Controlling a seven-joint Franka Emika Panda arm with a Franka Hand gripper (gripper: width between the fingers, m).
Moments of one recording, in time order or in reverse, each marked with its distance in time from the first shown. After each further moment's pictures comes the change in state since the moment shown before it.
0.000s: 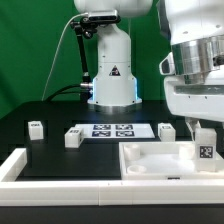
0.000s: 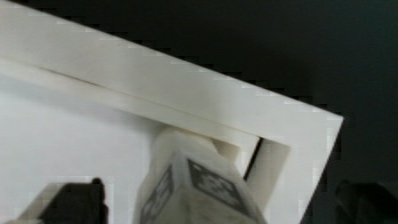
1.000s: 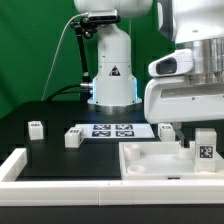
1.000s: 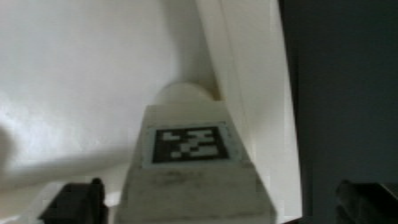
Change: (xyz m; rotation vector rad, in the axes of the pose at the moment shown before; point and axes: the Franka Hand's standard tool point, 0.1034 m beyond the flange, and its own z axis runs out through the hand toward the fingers) arm 0.005 0.001 0.001 -0.077 0.016 -1.013
